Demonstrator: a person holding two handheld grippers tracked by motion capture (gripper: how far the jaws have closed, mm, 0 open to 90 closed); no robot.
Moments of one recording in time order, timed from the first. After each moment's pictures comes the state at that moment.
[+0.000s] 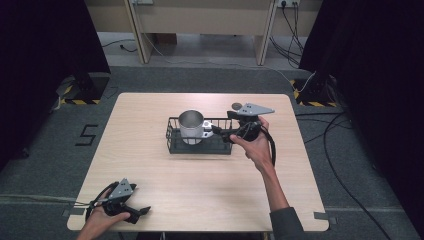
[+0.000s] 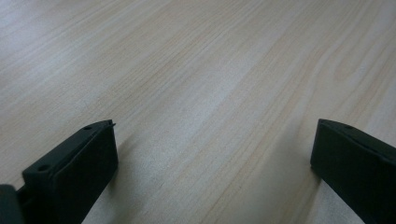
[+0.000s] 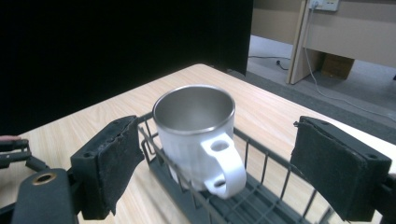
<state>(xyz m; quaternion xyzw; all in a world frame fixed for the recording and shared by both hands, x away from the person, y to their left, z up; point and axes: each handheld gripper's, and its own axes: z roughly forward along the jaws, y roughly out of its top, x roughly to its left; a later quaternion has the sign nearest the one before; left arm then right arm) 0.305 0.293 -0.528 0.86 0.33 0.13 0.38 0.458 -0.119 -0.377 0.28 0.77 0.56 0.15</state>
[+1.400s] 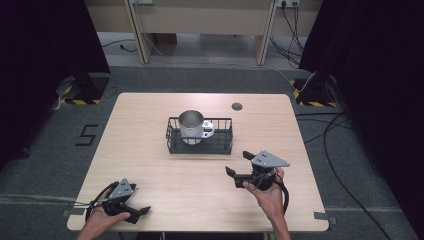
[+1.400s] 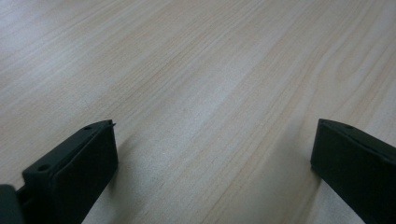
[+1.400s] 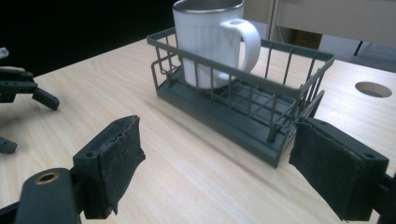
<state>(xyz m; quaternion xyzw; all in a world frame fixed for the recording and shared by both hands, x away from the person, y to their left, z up) 0.305 0.293 -0.529 0.86 0.33 0.14 0.38 0.353 -0.155 -0.446 0.33 0.76 0.53 0.19</state>
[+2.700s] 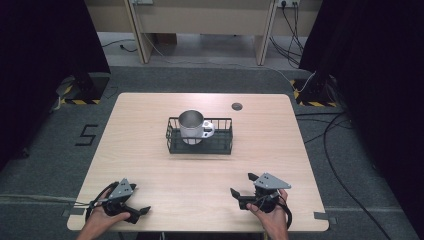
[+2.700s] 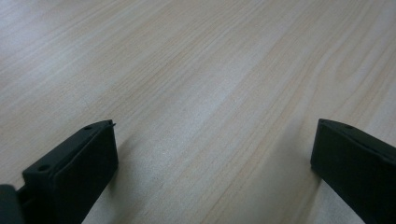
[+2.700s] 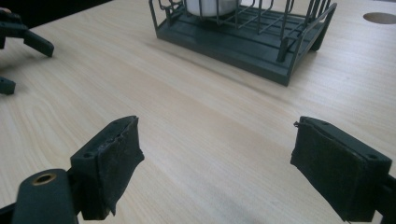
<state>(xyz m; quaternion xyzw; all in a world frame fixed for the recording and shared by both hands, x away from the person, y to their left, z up) 0.305 0.293 -0.529 0.86 0.33 0.14 0.38 0.314 -0.168 -0.491 0.36 0.78 0.48 0.18</state>
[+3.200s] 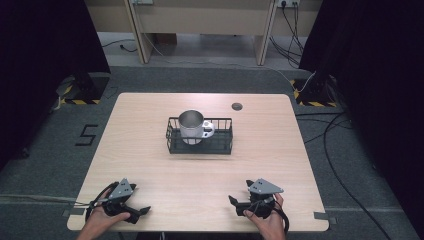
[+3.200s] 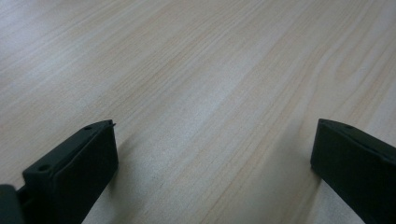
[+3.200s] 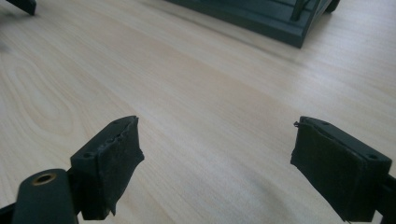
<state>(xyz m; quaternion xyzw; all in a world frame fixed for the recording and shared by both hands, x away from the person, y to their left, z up) 0.305 0.293 -0.529 0.86 0.33 0.14 0.38 0.306 -0.160 -0.508 0.37 0.80 0.43 0.17</state>
